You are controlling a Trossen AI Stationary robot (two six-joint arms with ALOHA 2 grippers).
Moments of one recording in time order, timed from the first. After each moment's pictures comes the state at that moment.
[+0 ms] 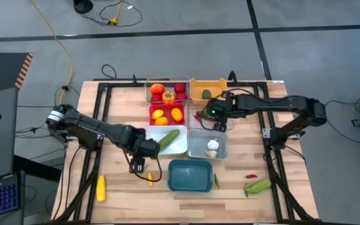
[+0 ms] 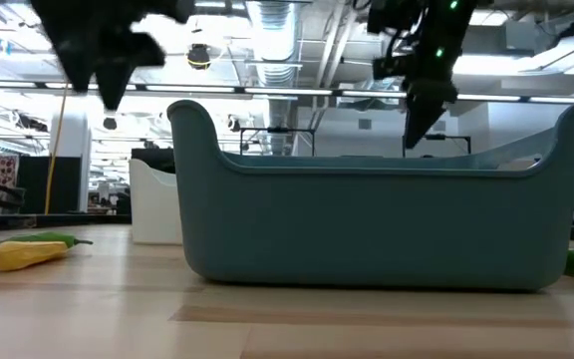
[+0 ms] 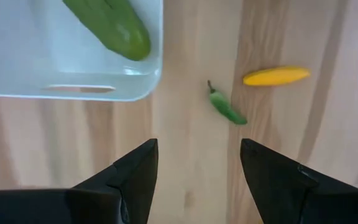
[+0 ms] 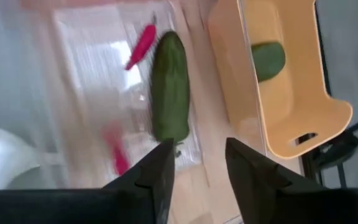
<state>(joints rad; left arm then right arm) -0.28 1.56 1.30 -1.23 -0.02 -0.35 -0.19 1.46 1.17 -0.95 0.39 -0.03</state>
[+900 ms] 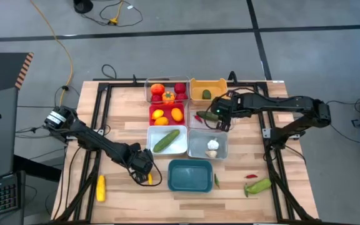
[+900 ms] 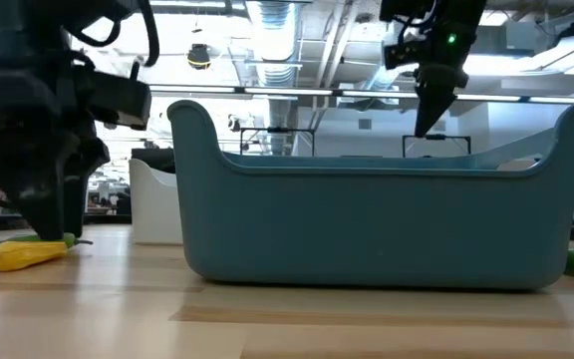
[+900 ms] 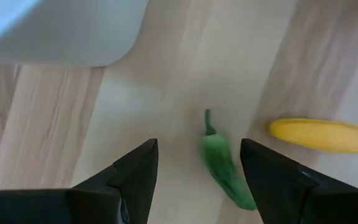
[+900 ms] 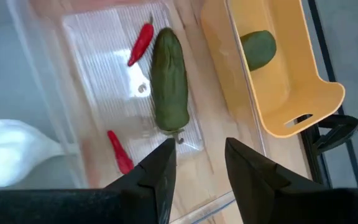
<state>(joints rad) -0.43 1.57 0.79 -0.55 -0.14 -0.77 -0.16 1.38 1.17 -1.02 0.39 0.06</state>
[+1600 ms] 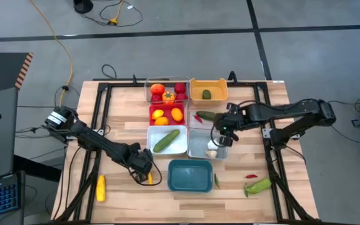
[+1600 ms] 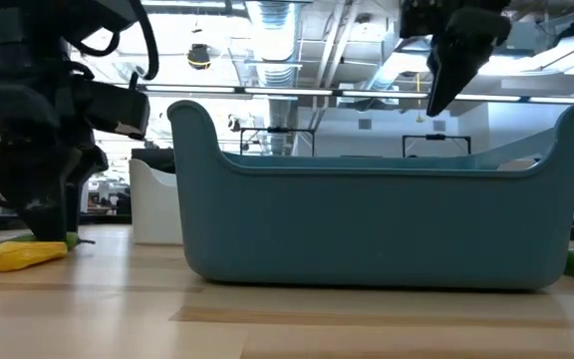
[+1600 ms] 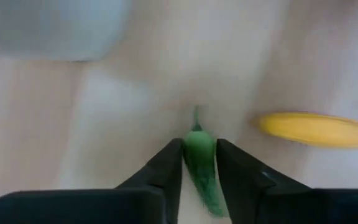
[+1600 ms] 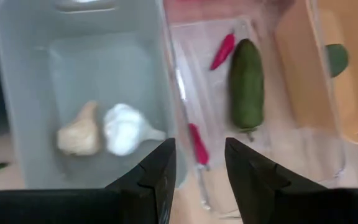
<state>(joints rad) -0.43 1.57 0.78 -0.52 -0.10 -0.77 0.06 1.33 1.17 -1.05 0.30 0.24</state>
